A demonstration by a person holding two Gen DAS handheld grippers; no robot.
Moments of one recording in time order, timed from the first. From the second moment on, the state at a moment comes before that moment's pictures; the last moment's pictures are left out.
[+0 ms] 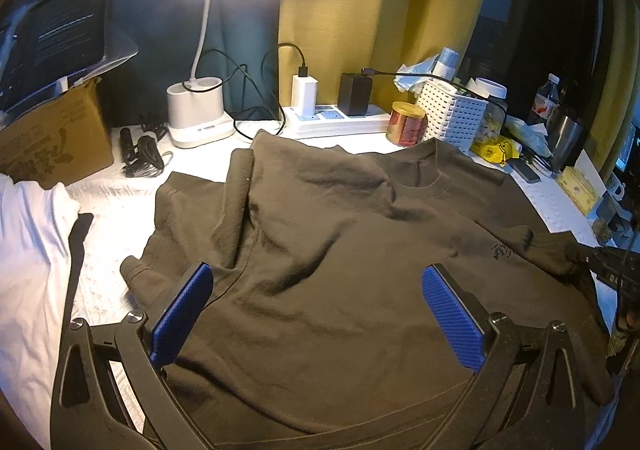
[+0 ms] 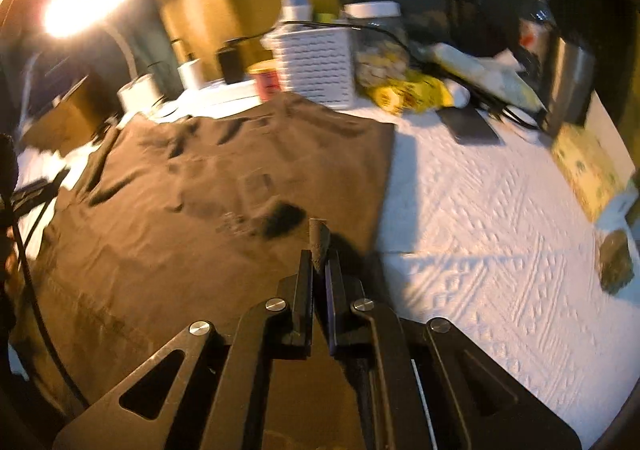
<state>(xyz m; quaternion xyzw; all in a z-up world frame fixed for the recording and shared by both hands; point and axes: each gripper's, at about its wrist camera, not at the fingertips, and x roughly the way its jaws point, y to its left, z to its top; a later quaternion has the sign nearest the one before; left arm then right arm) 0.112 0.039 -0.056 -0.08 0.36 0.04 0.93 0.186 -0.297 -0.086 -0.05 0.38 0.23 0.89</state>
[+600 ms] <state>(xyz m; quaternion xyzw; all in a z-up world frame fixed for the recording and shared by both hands) 0.085 0.077 -0.063 -0.09 0.36 0.05 0.93 0.142 -0.250 -0.114 -0.13 0.43 0.26 0.86</state>
